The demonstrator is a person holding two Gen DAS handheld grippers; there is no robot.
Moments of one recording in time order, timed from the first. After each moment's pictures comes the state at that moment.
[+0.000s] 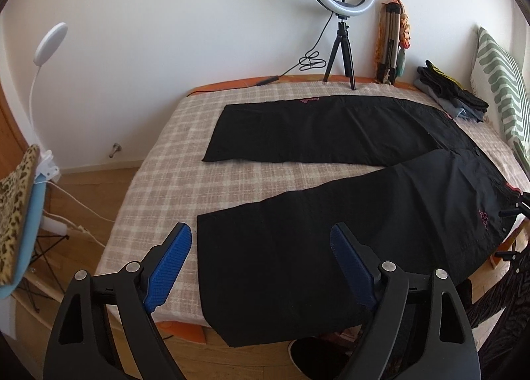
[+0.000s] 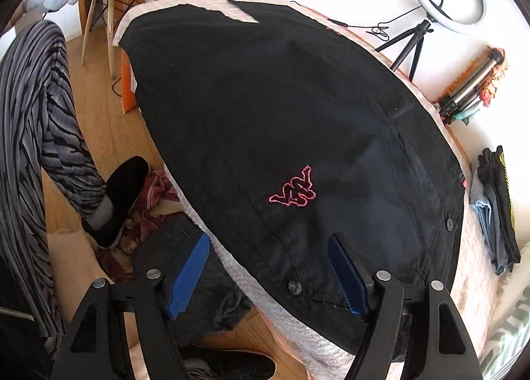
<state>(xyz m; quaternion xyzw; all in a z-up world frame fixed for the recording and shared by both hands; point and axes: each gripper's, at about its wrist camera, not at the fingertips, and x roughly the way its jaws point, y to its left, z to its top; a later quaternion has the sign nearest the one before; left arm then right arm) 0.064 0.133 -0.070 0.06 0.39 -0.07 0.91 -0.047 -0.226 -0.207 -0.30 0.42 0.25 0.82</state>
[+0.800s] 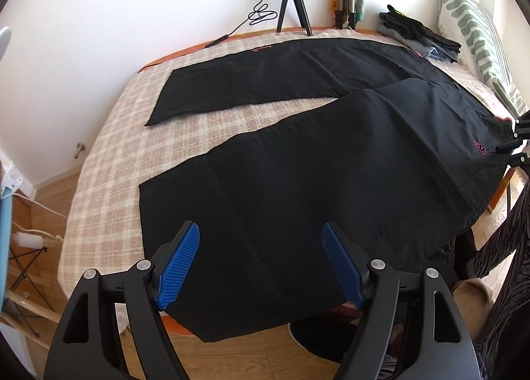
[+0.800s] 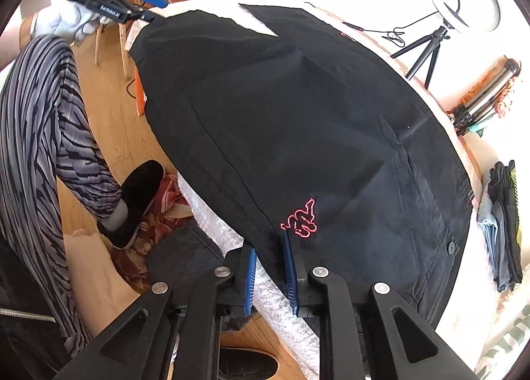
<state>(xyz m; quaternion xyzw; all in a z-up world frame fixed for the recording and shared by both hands) 0.058 0.106 -0.124 0.11 0.44 -0.14 0.88 -0.023 -0.218 -0.178 -0.28 0.44 0.29 0.80</state>
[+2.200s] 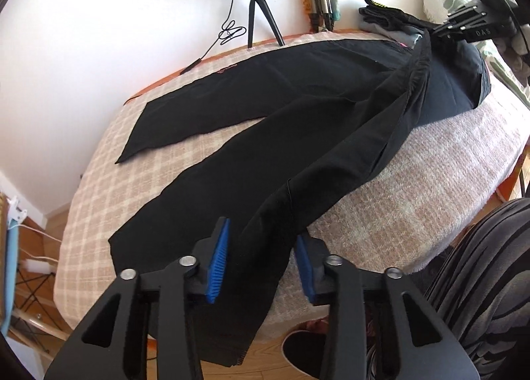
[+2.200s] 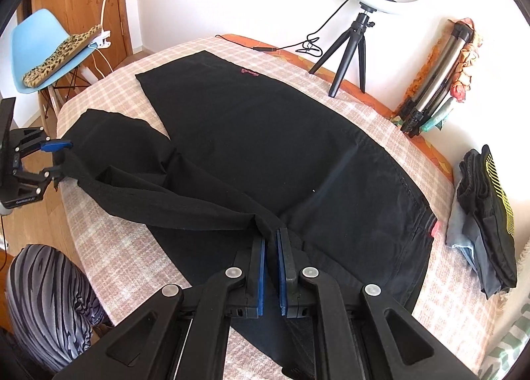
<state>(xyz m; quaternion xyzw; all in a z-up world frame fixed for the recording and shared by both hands) 0.055 0.033 -0.130 0.16 0.39 -0.13 0.90 0.118 -0.246 -0.112 -0.17 0.43 0.21 0.86</state>
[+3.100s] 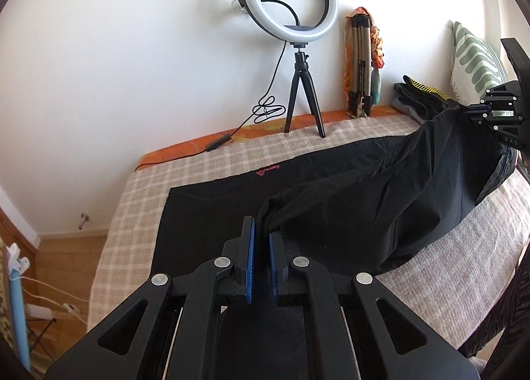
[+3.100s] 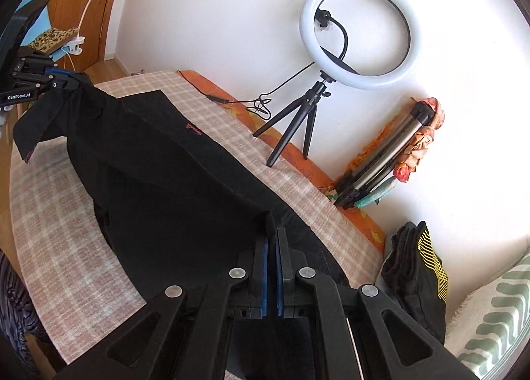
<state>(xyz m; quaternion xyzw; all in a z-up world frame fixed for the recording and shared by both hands) 0.196 0.046 -0.030 0.11 0.33 -0.13 0.93 0.182 -0.231 -0.046 -0.27 0.32 0.13 0.90</state>
